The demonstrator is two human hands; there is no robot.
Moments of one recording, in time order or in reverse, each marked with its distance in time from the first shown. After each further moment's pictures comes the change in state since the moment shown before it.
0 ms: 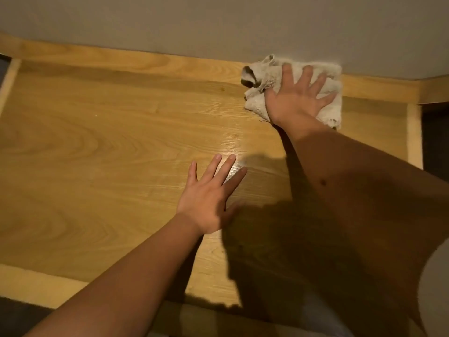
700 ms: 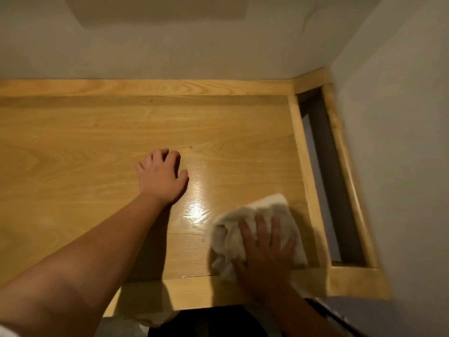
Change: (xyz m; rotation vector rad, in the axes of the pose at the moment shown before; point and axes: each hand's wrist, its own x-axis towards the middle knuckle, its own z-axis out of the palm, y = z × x) left_hand 0.019 0.048 -0.021 -0.135 0.142 -0.277; right_hand -0.387 0.183 0.055 -0.024 -0.006 -0.167
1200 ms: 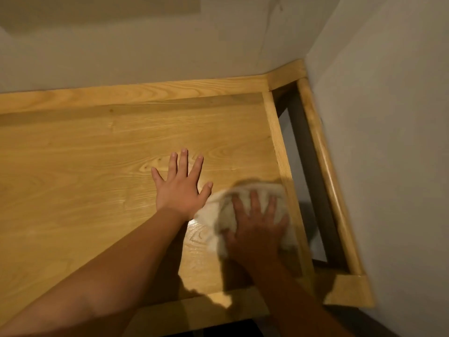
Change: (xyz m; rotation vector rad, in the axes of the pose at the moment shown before) left_hand 0.011 0.097 0.044 0.111 -0.123 0.167; right_hand 0.080 0.030 -0.014 0.027 -0.002 0.161
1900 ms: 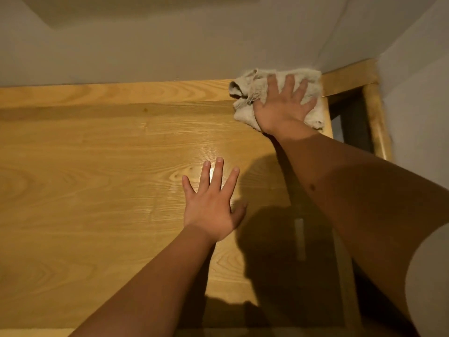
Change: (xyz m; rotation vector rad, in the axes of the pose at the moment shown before) left_hand 0.002 -0.003 0.004 -0.028 -0.003 0.019; right_hand 0.325 -0.045 -0.060 -0.017 -0.008 0.089
